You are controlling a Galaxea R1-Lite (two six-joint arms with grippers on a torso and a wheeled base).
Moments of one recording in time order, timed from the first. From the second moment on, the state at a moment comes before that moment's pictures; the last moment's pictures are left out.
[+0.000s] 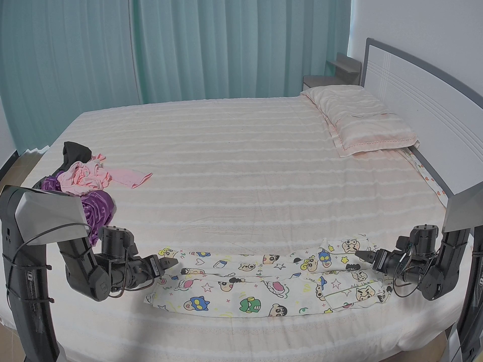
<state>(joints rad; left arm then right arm) -0.15 2.32 -0.57 -1.01 -0.19 -0.50 0.02 2.29 -0.31 -1.40 0.26 0.44</state>
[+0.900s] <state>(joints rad) -0.22 2.37 -0.75 -0.74 -0.13 -0.29 0.03 2.27 -0.30 -1.42 0.26 0.44</state>
